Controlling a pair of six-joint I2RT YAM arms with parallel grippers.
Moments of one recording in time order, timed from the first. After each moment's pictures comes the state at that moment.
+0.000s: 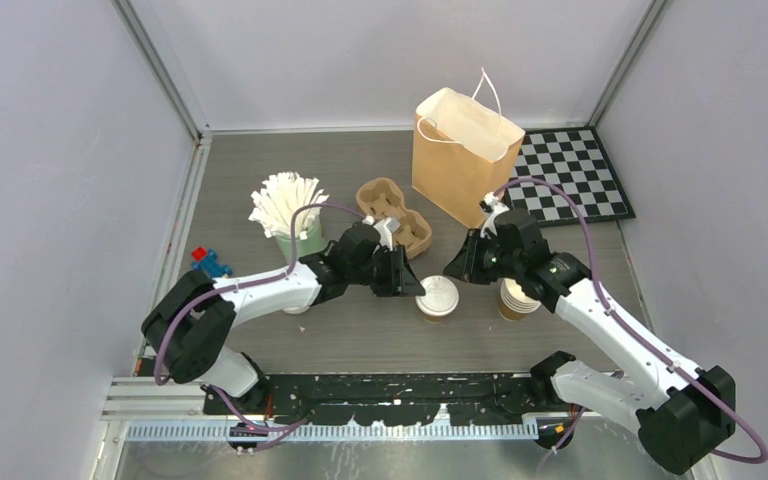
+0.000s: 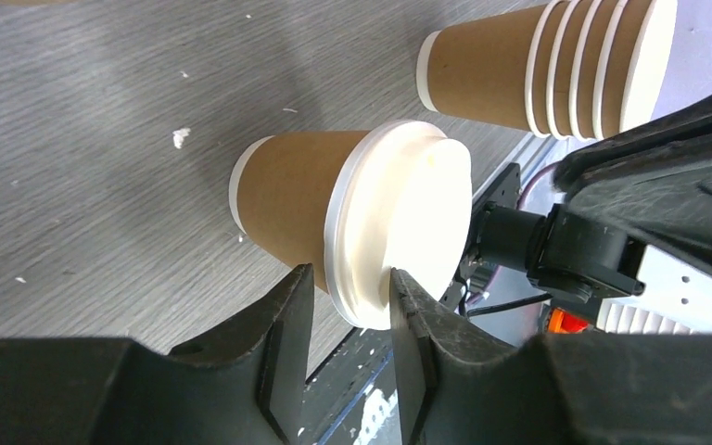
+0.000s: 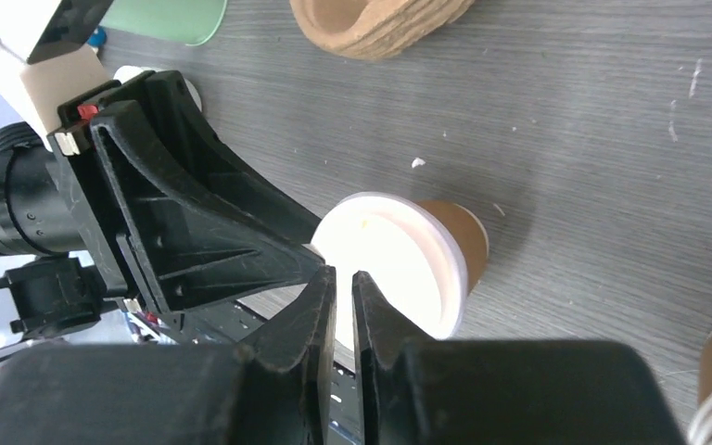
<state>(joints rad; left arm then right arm) -0.82 1.49 0.80 0.06 0.35 -0.86 0.51 0.99 0.80 -0.51 -0.24 0.62</state>
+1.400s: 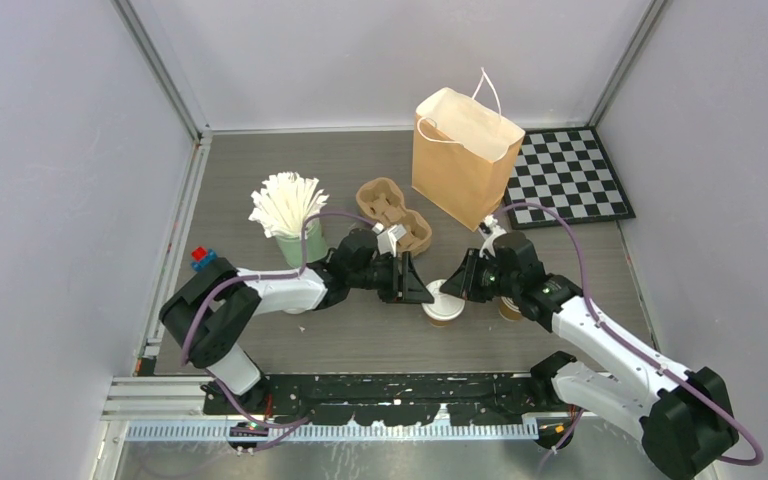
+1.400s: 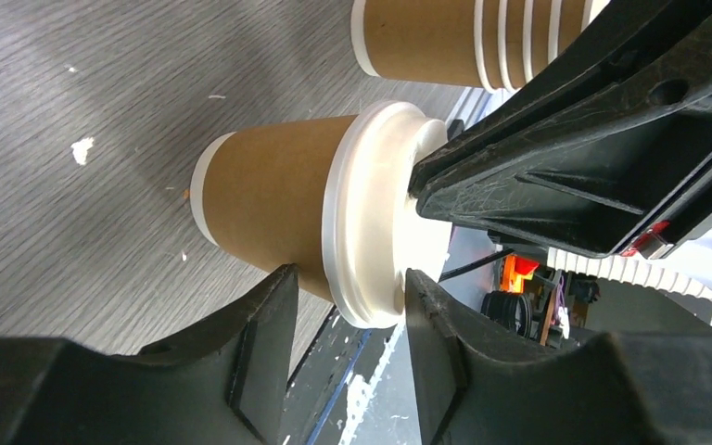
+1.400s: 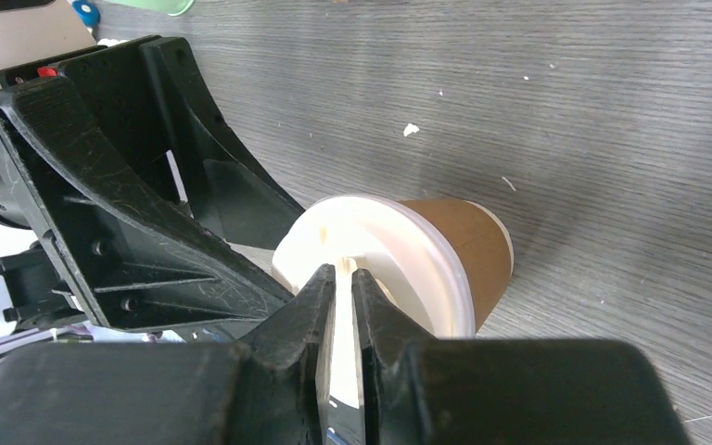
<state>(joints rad) -0.81 1.60 0.71 0.36 0.56 -0.92 0.52 0.94 0.55 -0.30 -0.29 0.71</state>
